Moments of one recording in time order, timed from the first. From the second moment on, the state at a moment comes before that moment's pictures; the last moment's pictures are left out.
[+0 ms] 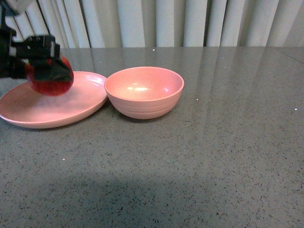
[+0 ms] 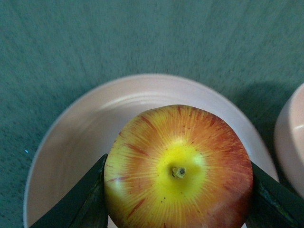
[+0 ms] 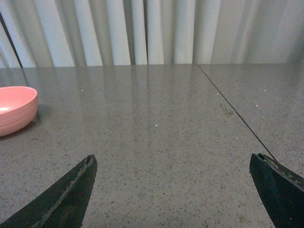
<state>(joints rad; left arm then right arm) -0.06 1.63 1.03 0.05 0.14 0.05 0.00 0.00 0.01 0.00 0.00 0.01</state>
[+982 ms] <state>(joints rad) -0.43 1.62 1.15 0.01 0.09 0.00 0.00 0.00 0.01 0.00 0.00 0.01</state>
